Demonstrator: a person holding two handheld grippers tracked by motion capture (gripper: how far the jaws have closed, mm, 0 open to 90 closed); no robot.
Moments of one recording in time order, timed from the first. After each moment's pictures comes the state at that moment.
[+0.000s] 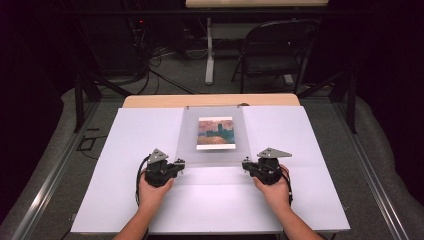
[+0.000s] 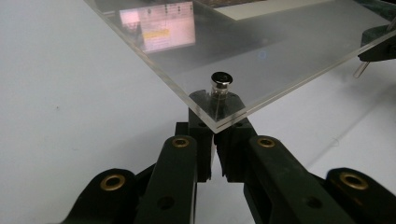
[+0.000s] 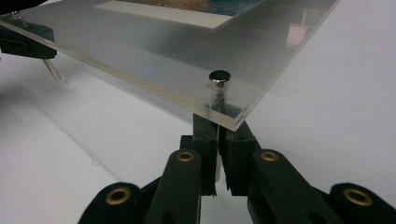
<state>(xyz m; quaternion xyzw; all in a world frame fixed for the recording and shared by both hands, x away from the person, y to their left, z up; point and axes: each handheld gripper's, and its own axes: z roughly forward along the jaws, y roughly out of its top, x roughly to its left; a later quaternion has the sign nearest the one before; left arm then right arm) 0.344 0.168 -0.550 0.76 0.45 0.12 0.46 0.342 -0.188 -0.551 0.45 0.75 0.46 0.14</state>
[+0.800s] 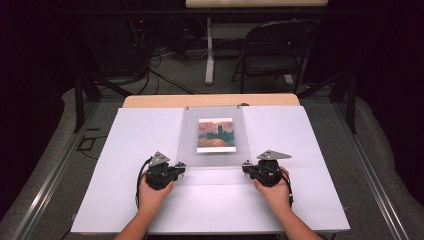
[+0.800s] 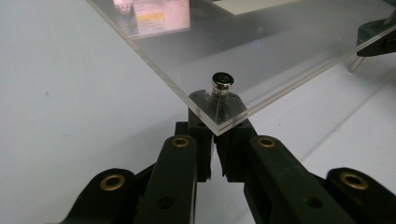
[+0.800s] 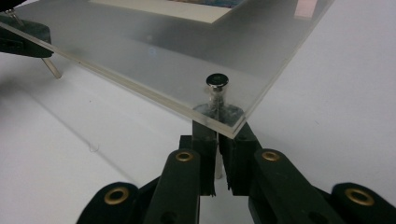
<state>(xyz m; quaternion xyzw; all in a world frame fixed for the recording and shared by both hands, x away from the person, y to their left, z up) 0.340 0.167 -0.556 0.77 0.44 0.11 0.45 0.341 -0.190 -0.560 0.46 0.75 0.46 0.13</state>
